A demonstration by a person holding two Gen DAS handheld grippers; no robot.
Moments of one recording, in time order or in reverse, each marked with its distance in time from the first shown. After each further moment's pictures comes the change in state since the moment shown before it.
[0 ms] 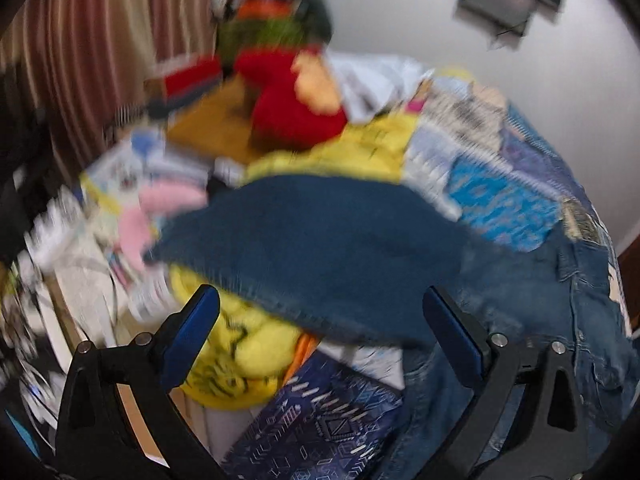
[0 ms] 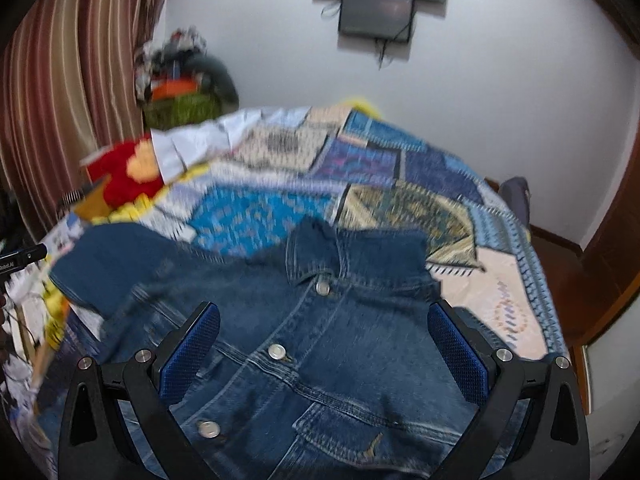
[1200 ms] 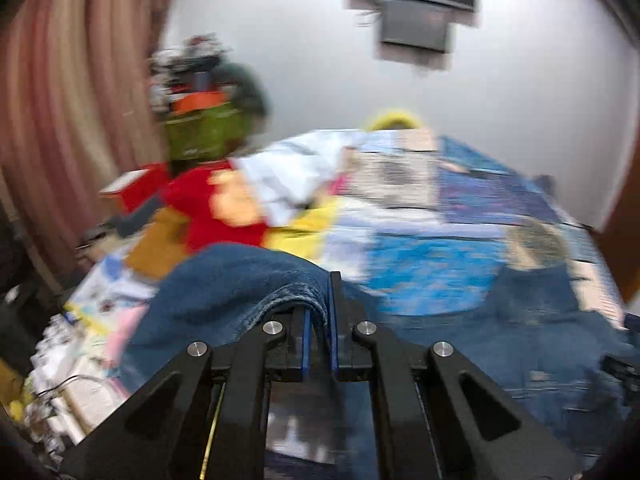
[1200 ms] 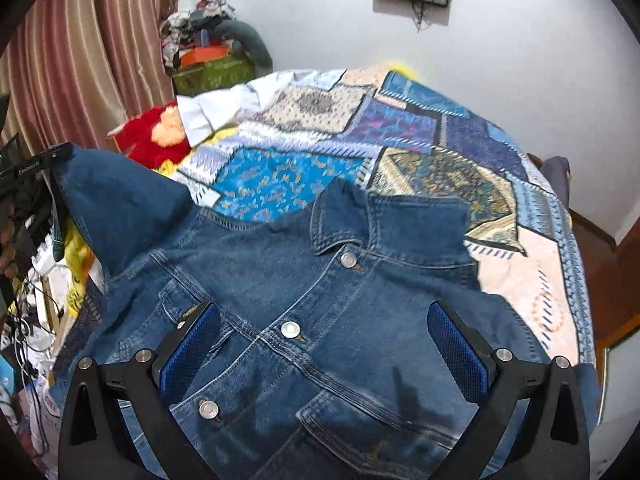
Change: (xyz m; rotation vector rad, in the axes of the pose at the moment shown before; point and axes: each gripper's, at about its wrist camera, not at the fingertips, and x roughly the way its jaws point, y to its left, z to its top) left arm -0.070 -0.127 0.057 0.306 -0.261 -0.101; right arm 0.000 -0.023 0.003 0.002 0.092 0.152
